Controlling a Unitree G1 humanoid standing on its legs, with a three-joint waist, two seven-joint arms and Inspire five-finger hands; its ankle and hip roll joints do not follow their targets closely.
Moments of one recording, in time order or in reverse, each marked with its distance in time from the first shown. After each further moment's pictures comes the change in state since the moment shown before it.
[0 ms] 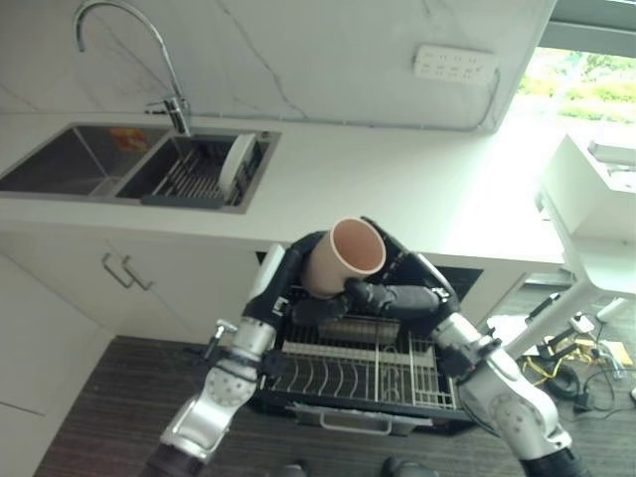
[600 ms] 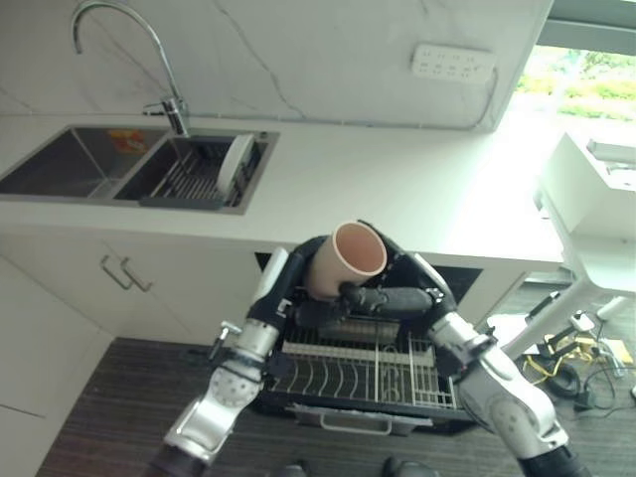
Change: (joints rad) left arm -0.001 -0.009 -0.031 0.000 -0.001 0.042 -0.008; right arm -0.032 -0.005 0.039 0.000 -0.120 -0.004 -0.056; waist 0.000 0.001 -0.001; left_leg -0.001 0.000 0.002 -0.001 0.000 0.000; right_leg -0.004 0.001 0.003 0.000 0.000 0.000
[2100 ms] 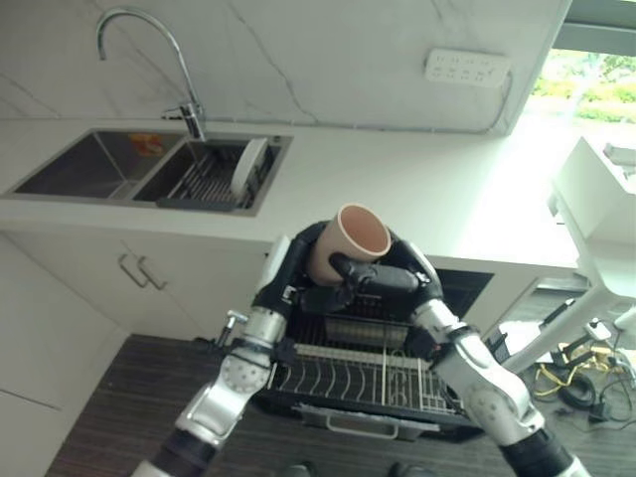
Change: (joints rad) left arm -0.082 -0.021 -0.032 0.023 -0.003 0.051 0.065; right arm -0.091 0.047 0.105 0.009 0.077 -0.048 -0.282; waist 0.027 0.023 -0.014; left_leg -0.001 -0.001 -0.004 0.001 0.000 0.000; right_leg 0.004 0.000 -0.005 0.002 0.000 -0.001
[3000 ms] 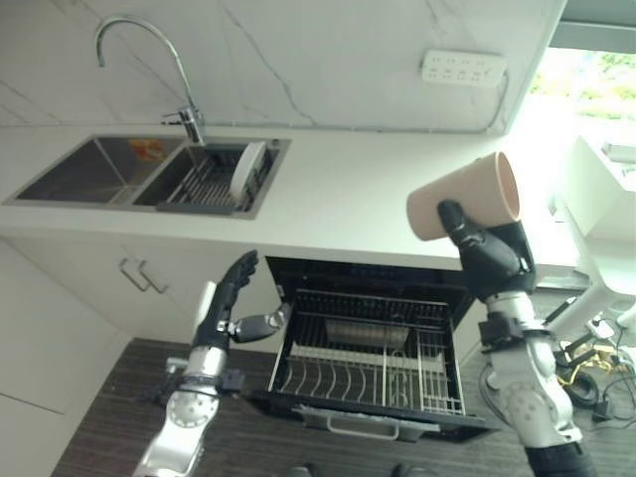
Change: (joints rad) left arm 0.243 -0.012 0.303 0.121 -0.190 -0.014 -0.090; right arm 0.111 0.004 -0.311 0.023 0.014 -0.228 0.122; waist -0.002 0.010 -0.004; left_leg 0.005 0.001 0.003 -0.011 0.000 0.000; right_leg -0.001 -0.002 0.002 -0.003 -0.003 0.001
